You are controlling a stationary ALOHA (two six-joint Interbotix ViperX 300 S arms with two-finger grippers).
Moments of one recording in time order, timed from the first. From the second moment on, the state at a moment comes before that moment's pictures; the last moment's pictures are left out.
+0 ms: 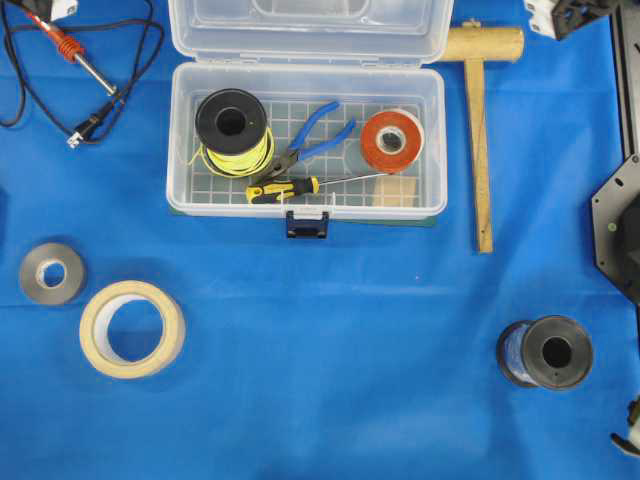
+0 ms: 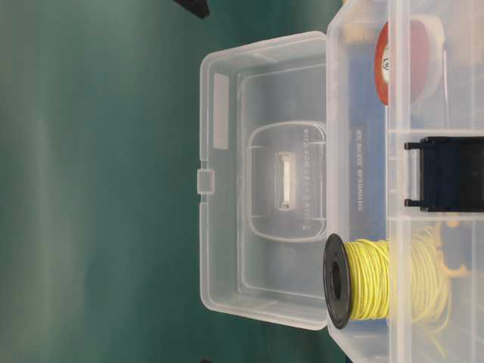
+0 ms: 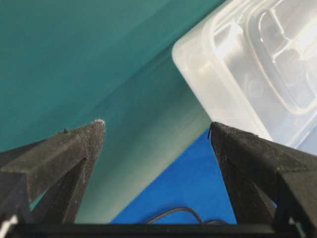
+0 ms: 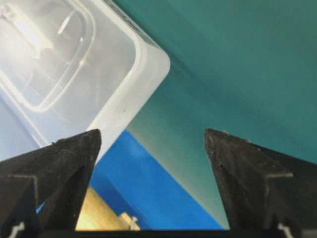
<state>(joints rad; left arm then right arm) 0.85 -0.54 1.00 -0.04 -0.15 0.20 -0.83 -0.60 0.93 -0.01 0.04 0.00</state>
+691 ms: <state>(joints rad) 0.62 -0.65 1.05 -0.04 -0.10 0.18 -0.60 -0.62 0.95 0.00 0.10 0.02</state>
